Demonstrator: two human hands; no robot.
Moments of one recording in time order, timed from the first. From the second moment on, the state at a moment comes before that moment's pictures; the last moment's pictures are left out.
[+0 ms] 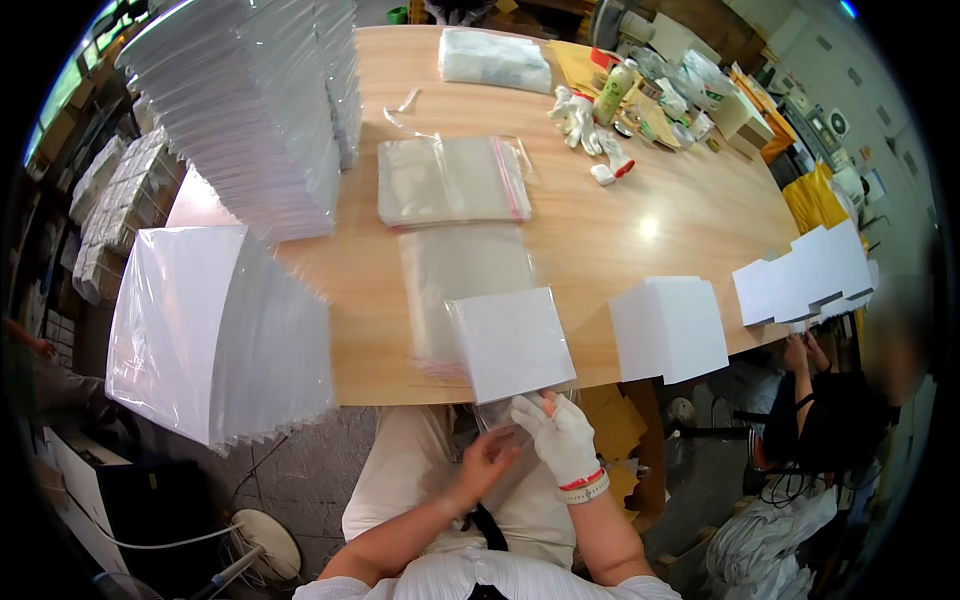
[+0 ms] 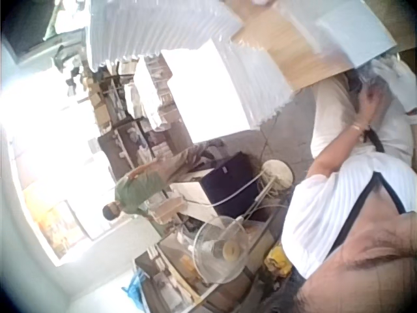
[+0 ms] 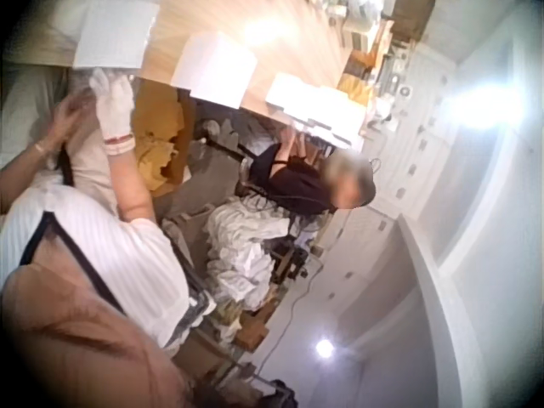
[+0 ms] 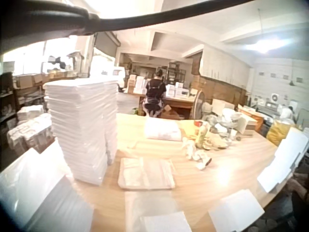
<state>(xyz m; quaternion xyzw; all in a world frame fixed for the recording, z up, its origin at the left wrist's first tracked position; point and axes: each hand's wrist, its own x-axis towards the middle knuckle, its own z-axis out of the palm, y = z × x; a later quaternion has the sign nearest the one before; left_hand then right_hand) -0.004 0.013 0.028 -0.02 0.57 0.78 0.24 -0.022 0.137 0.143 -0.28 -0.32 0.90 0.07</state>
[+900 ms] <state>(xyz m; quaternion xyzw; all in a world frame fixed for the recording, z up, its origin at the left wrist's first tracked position) -0.029 -0.053 0.064 -0.02 0.61 0.72 0.33 0.158 0.311 0.026 -0.28 -0.96 0.08 -0.02</state>
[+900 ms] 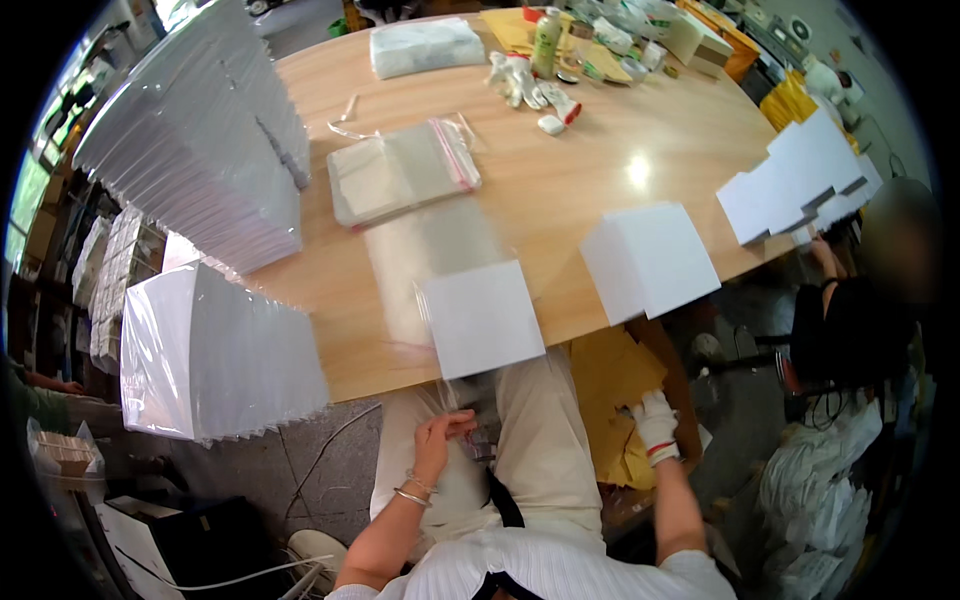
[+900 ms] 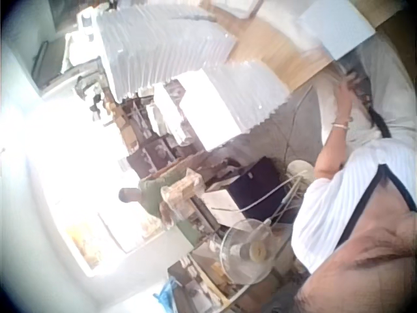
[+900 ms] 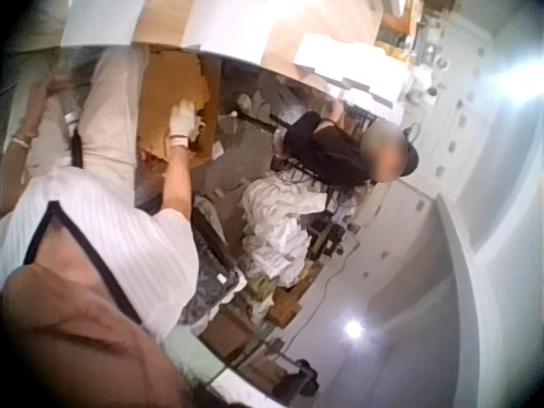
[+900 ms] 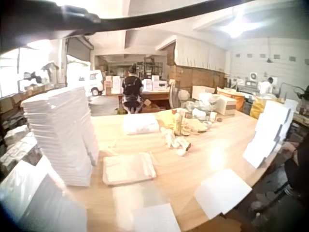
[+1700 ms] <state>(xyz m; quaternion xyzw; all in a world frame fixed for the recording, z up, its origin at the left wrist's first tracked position) -0.117 -0.033 0.100 0.25 0.88 0.40 0.09 -0.029 0.233 0.122 -0.12 -0.87 0.48 -0.02</state>
